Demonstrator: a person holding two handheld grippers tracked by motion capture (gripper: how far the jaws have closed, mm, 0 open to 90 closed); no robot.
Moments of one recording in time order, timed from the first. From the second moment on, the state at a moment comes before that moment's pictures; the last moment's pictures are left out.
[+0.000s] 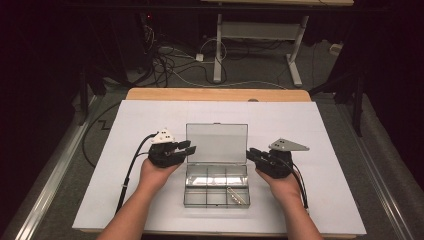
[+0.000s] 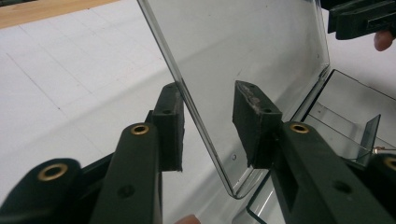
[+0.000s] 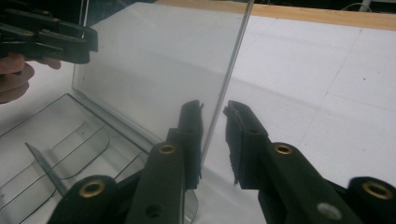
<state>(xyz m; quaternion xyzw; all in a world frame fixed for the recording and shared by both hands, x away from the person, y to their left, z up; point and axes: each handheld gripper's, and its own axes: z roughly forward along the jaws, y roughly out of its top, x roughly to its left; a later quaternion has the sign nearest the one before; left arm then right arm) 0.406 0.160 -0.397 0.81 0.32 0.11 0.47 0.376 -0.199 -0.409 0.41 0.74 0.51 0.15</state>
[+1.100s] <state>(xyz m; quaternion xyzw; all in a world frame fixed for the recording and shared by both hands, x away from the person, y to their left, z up) 0.370 0.165 -0.388 0.81 0.29 0.15 0.49 0.351 -0.182 -0.404 0.36 0.76 0.52 0.17</state>
